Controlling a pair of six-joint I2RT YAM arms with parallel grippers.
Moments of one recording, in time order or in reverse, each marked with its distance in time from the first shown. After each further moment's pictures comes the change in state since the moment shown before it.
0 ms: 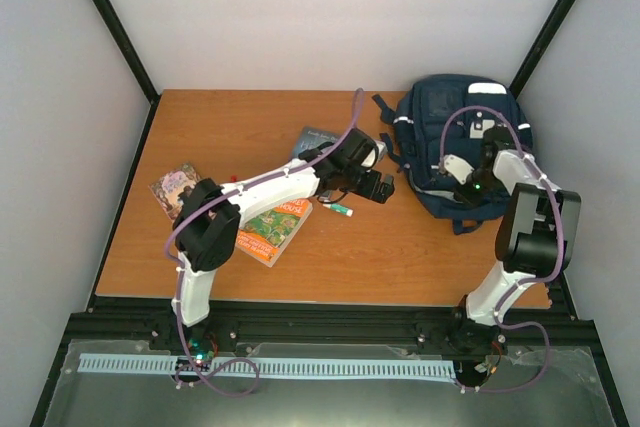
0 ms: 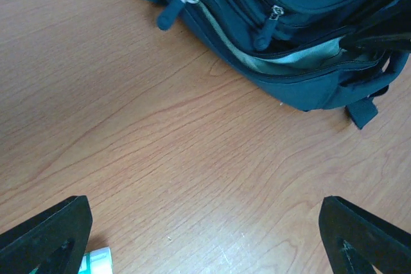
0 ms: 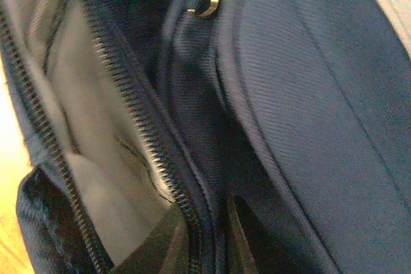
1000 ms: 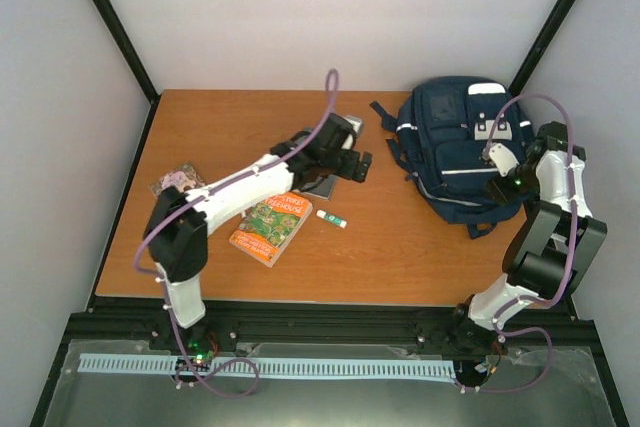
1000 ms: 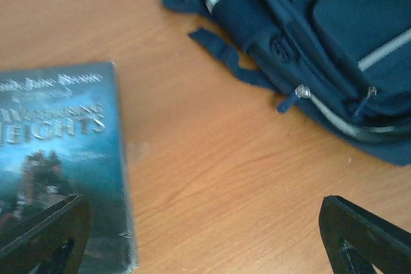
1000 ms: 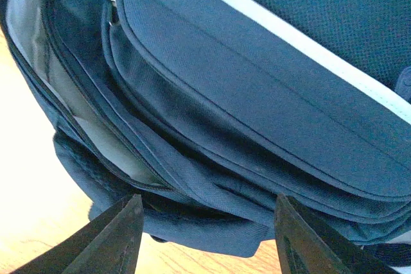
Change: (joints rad) left arm 0.087 -0.220 -0.110 0.053 -0.208 0.089; right arm -0.221 -0.117 0.120 -0.182 -0.110 0.091
